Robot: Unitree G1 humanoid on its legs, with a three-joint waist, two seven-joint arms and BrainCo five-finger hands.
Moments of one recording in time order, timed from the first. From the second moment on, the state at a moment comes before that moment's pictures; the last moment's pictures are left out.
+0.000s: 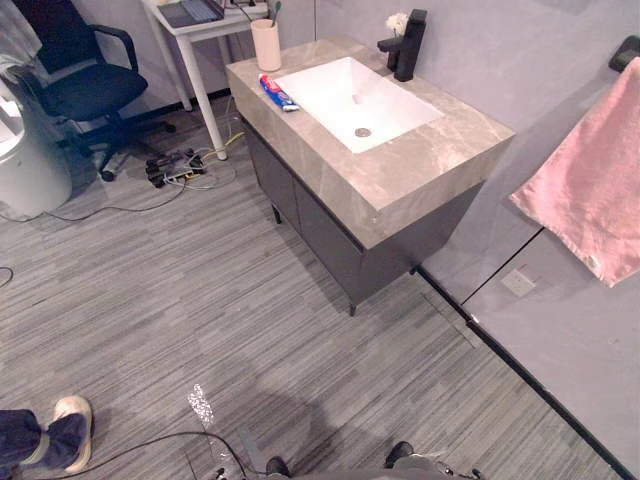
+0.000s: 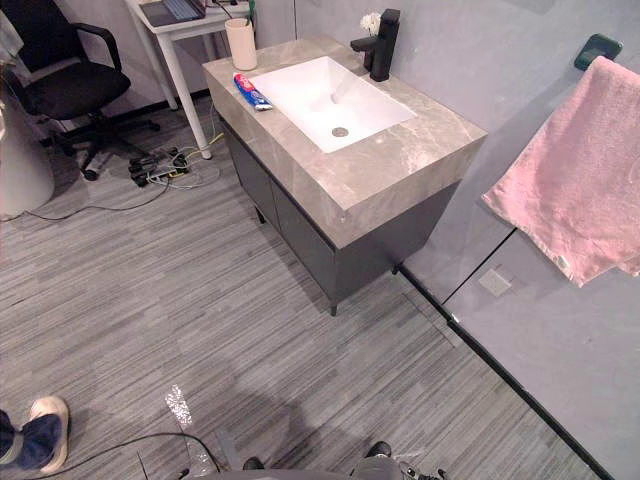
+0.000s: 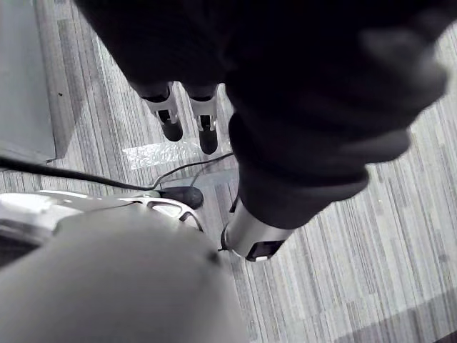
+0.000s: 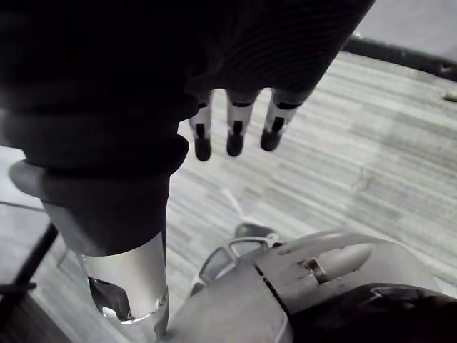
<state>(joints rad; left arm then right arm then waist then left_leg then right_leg) 0.18 0.12 0.16 1.11 -0.24 -0.01 -0.02 0.14 -0.04 -0.38 1.11 0.06 -0.02 -0.11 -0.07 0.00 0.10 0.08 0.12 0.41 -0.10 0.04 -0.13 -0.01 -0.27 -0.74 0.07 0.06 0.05</state>
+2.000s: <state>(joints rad) 0.19 0.01 0.40 0.92 -0.28 -0.08 0.03 0.31 -0.03 -0.25 0.96 -0.01 0.00 -0.06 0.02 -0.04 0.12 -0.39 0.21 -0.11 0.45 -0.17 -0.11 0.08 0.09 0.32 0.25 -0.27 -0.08</state>
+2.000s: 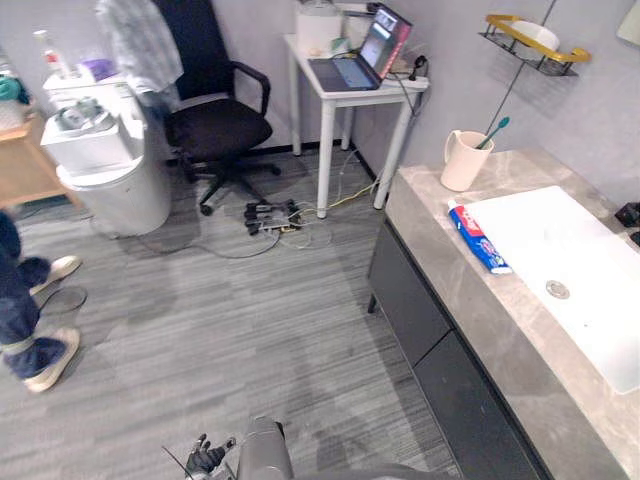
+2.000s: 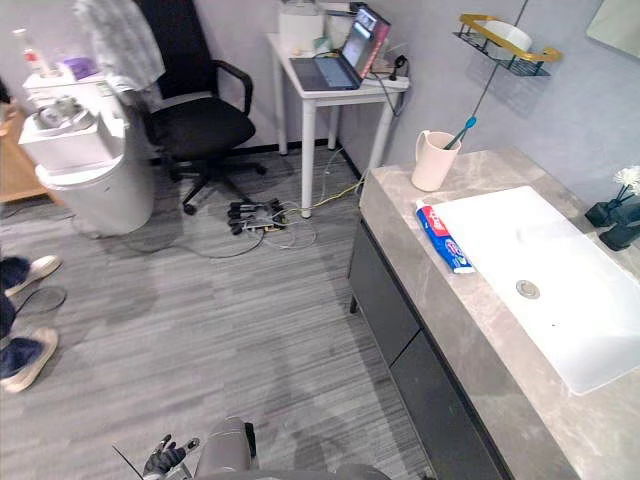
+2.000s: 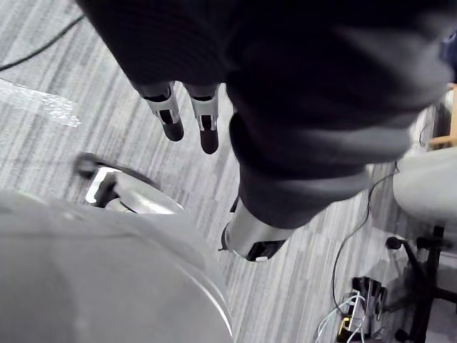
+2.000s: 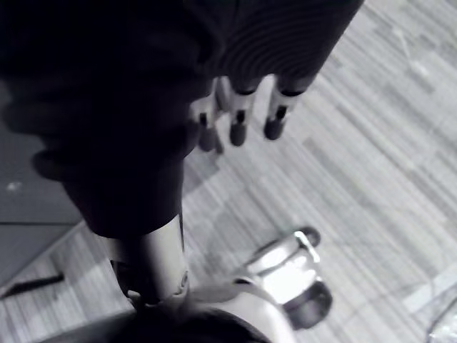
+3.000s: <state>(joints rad) 0.09 -0.01 0.36 1.05 -0.18 -0.06 0.01 0.20 -0.05 -0.33 1.03 0.12 -0.04 -0.09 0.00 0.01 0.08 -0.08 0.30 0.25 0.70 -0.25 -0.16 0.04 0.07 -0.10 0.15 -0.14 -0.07</state>
